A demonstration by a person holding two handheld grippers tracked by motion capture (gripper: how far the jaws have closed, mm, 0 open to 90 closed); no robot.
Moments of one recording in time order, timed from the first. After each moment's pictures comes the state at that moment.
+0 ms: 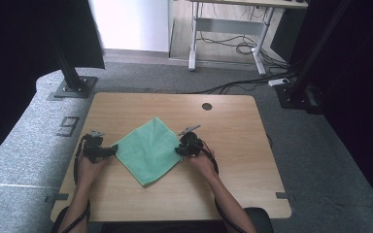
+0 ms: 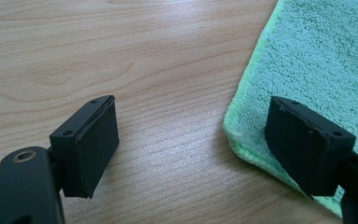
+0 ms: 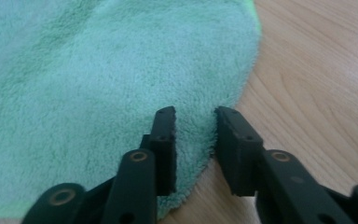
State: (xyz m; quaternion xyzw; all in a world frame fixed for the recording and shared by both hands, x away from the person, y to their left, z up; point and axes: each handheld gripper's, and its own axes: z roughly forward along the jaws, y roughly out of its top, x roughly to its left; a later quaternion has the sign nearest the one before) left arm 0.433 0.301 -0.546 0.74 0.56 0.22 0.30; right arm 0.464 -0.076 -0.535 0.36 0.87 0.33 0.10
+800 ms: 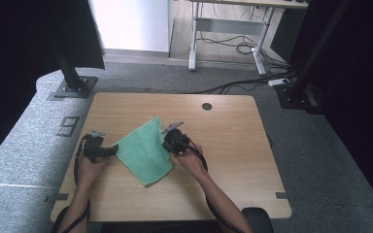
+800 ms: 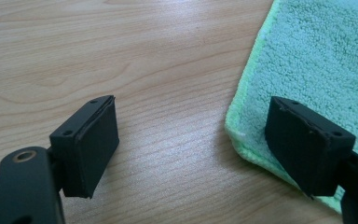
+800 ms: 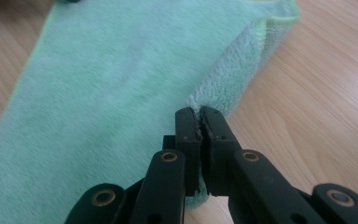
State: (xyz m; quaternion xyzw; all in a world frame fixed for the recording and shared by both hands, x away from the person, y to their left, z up) left arm 0.433 0.299 -0.546 0.74 0.56 0.22 0.30; right arm 0.447 -0.024 -0.494 0.30 0.88 0.34 0.13
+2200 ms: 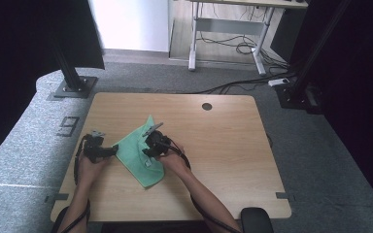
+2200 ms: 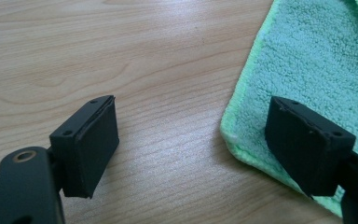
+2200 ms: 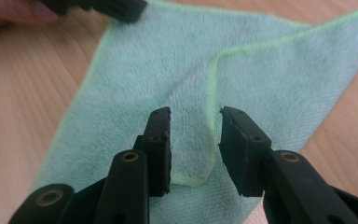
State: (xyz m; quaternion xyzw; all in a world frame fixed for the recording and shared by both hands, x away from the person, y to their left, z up) left arm 0.433 0.299 -0.546 0.74 0.55 0.22 0.30; right arm 0.451 0.037 -0.509 0.26 0.90 0.34 0.09
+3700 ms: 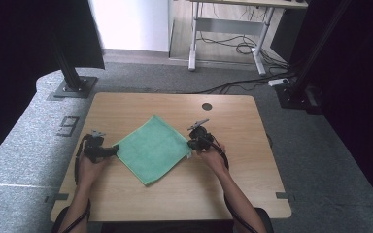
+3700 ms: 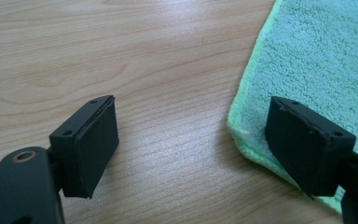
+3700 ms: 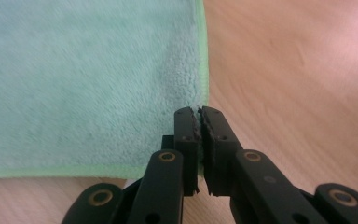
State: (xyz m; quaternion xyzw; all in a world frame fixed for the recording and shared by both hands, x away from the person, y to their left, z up) left arm 0.433 0.298 -0.546 0.74 0.55 0.22 0.30; right arm 0.470 -0.107 -0.509 0.37 0.87 0.29 0.13
